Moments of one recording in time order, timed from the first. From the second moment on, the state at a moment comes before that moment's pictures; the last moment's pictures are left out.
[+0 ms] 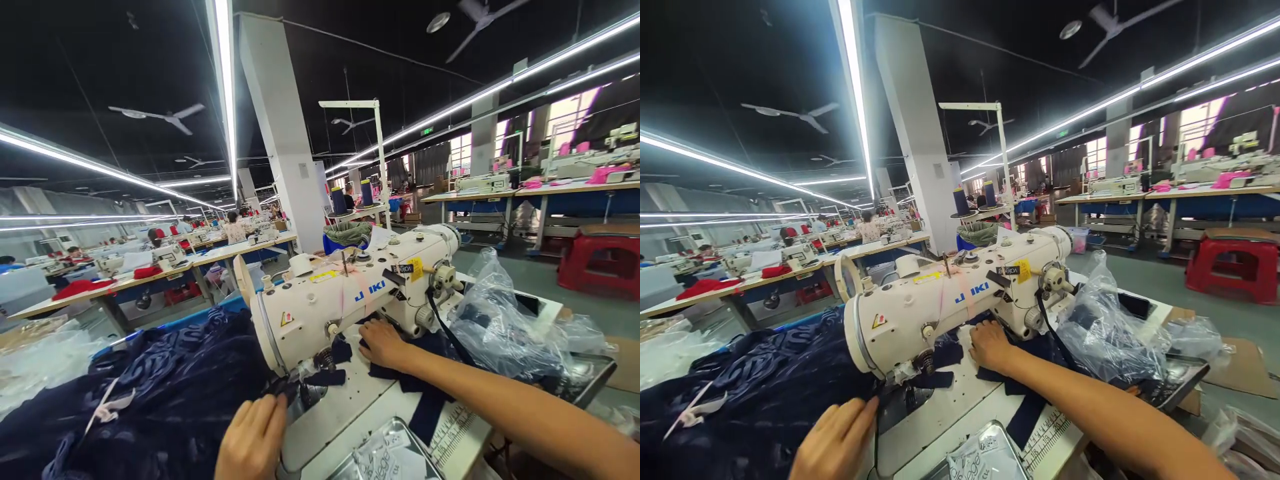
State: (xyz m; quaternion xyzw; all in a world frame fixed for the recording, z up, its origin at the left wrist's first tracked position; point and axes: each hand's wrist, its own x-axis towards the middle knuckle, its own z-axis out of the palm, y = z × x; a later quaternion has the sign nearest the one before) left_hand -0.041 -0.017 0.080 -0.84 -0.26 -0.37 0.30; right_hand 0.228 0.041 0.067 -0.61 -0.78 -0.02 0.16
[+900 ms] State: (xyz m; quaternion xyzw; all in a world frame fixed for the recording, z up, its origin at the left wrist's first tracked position) left_hand -0.027 -0.018 0.023 -0.89 -0.26 -0.12 0.35; right_hand 0.146 0.011 0.029 -0.42 -0.89 -0.04 0.15
